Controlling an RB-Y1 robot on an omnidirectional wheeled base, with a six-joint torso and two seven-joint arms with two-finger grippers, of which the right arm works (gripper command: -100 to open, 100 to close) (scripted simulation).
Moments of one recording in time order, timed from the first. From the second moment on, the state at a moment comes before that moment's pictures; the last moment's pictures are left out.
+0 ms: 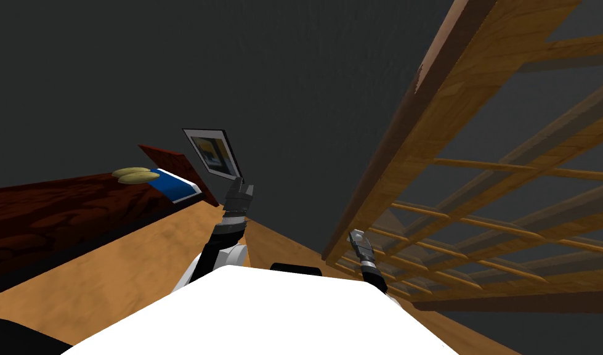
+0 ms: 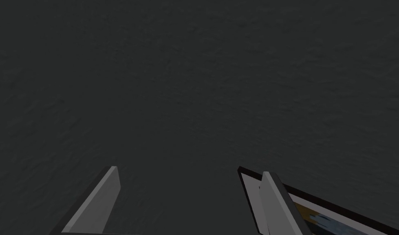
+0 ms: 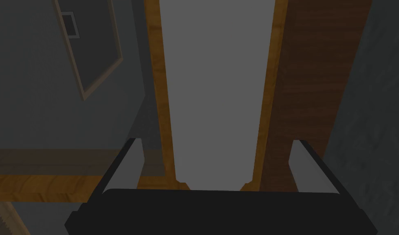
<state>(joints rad) 0.04 -0.19 -0.47 -0.65 0.33 -0.95 1.17</state>
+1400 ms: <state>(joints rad) 0.04 -0.20 -0.45 -0.65 0.29 -0.94 1.01</state>
